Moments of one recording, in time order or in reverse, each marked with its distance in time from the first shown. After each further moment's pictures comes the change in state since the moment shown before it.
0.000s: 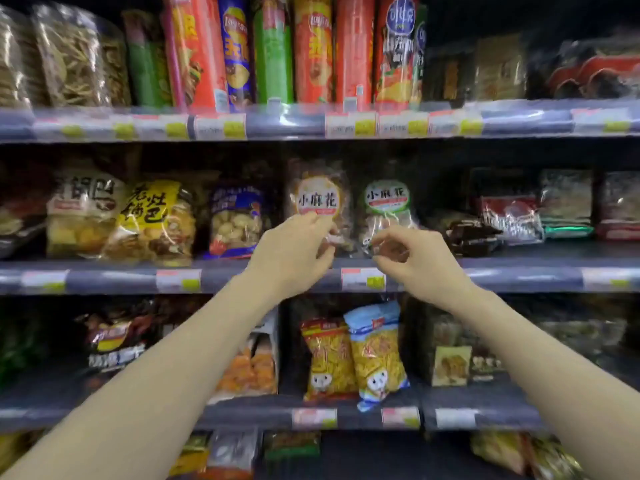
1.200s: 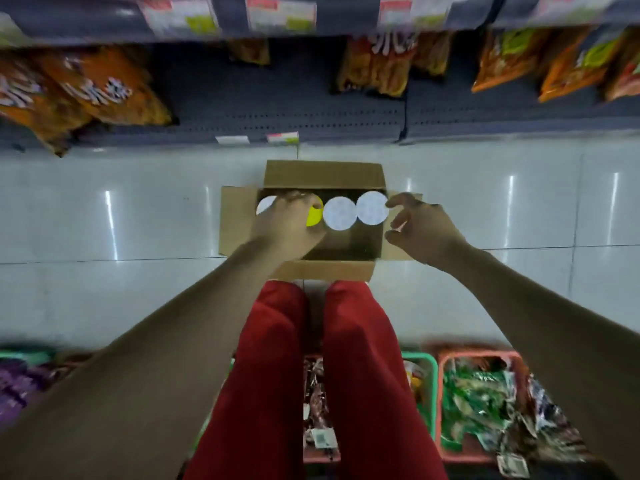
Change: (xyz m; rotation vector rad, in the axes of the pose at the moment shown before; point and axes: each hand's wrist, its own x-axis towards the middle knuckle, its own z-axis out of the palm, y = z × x) left_hand -0.646 0.065 0.547 -0.442 -1.237 -0.671; right_hand -0.660 0.223 0.465 0.171 -1.150 1.115
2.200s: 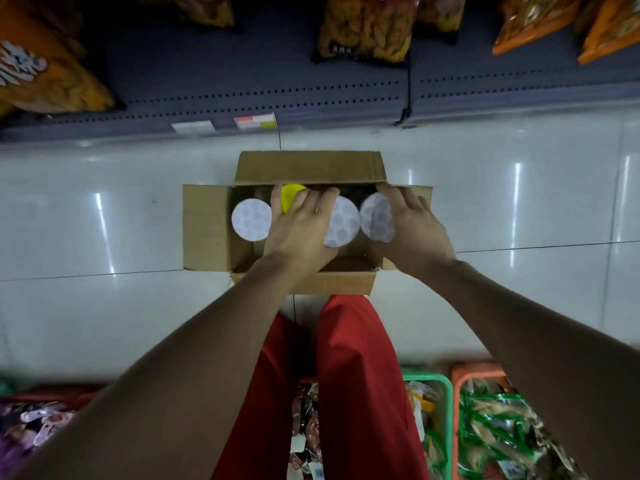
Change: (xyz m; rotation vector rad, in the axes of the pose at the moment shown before) left_hand 0.059 -0.014 0.105 0.327 0.153 0.245; right_hand 0.069 0.057 0.063 -0.197 0.215 -0.170
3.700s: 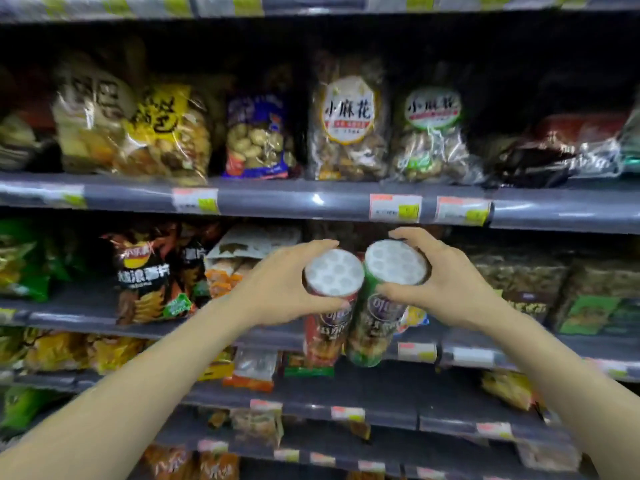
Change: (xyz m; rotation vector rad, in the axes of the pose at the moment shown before) left_hand -0.249 0.125 -0.806 -0.169 0.719 0.238; right_hand -0.343 -0.401 -0.677 0.120 0.658 -0.739
